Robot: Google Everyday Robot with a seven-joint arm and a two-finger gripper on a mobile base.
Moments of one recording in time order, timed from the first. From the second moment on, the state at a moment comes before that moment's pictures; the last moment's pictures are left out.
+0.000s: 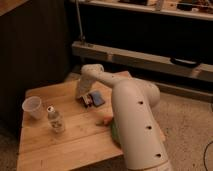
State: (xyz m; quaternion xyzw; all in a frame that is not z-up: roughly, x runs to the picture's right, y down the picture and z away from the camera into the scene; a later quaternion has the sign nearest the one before) arm -0.171 0.027 0.969 -0.22 -0.29 -0.16 0.92
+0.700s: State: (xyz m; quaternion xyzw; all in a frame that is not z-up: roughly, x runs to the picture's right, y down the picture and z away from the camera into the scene) arm -0.108 0.034 0.961 -0.23 -0.26 -0.12 0.93
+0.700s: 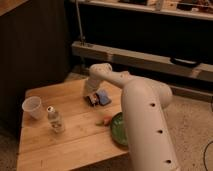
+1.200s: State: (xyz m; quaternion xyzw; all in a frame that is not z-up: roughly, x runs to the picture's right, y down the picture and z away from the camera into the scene) arm -0.079 0.048 0.945 -0.24 -0.24 -0.10 0.94
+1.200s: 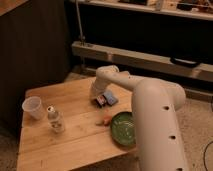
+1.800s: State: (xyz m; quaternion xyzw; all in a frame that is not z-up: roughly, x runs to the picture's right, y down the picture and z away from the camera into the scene) arm -0.059 0.026 0.953 -0.23 -0.21 -0.10 0.94
